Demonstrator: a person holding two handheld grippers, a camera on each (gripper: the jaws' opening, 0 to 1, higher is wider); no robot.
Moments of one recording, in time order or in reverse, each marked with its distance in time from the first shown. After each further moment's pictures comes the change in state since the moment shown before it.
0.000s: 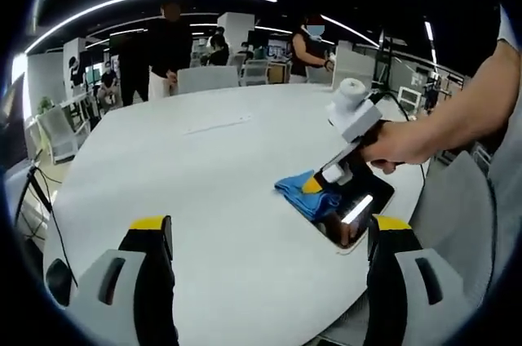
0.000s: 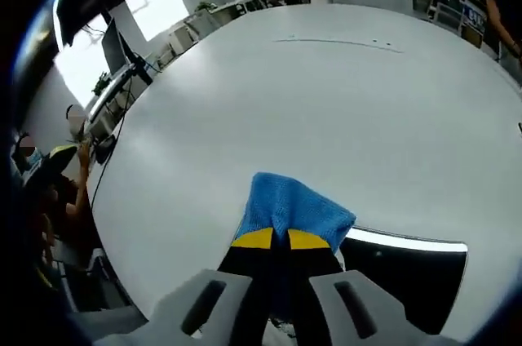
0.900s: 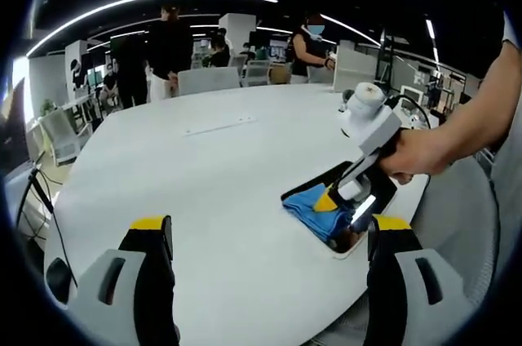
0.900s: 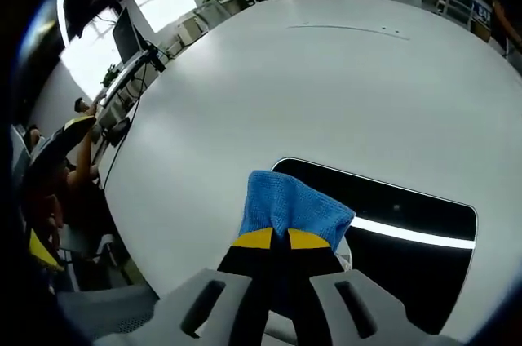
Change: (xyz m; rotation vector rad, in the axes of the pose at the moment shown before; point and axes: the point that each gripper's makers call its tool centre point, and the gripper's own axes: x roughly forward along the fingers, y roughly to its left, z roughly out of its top) left arm 0.001 -0.013 0.001 0.005 -0.002 0.024; right arm -0.017 0.021 -0.035 -0.022 0.052 0.051
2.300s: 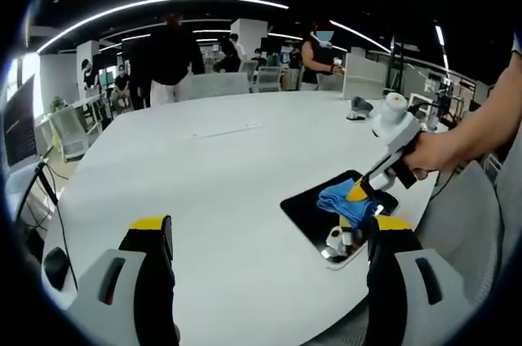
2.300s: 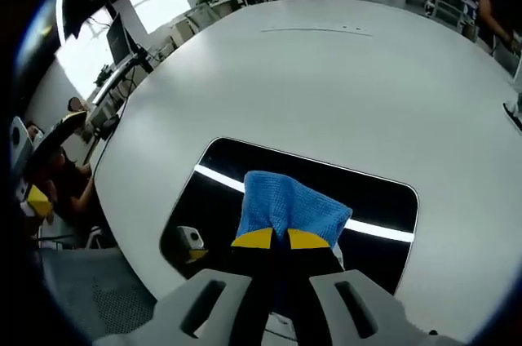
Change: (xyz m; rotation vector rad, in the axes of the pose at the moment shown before) left arm -0.001 -0.008 0.003 -0.026 -0.038 0.066; right arm -0.039 -0.080 -0.030 0.003 -0.014 -0.055
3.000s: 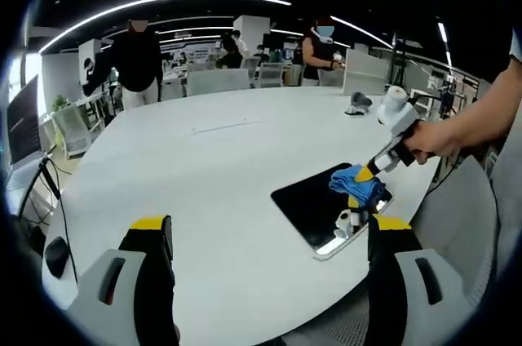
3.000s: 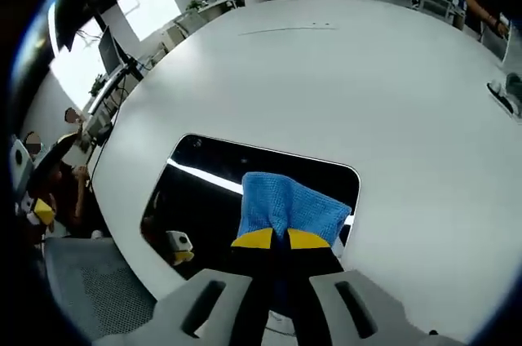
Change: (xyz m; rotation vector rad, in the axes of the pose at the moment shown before) left arm -0.012 -0.025 -0.012 0.011 0.031 0.003; right arm -0.021 -0.053 -0.015 0.066 -0.005 -0.007
